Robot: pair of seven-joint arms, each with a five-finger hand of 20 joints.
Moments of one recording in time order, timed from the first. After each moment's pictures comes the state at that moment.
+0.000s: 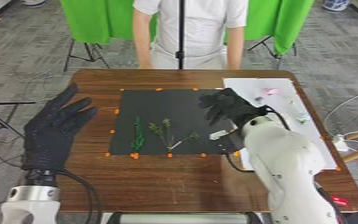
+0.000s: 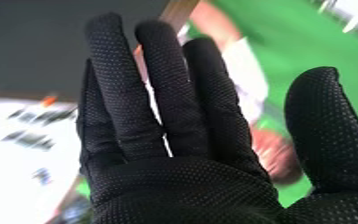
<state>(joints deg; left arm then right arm) 133.0 -58.3 -95.7 -135.8 40.7 15.1 19.4 -95.2 -85.0 81.9 -124.6 -108.0 -20.9 40.7</state>
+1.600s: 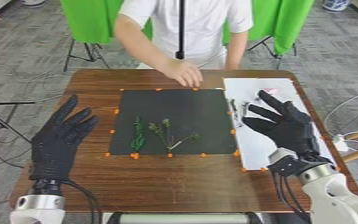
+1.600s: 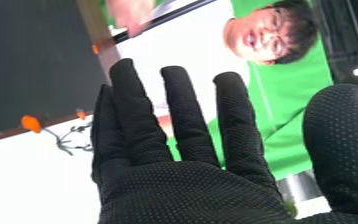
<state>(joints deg) 134.4 -59.3 -93.8 -132.4 42.6 14.4 21.1 -116.7 -83.6 104.3 -124.1 -54.3 -14.6 16.1</state>
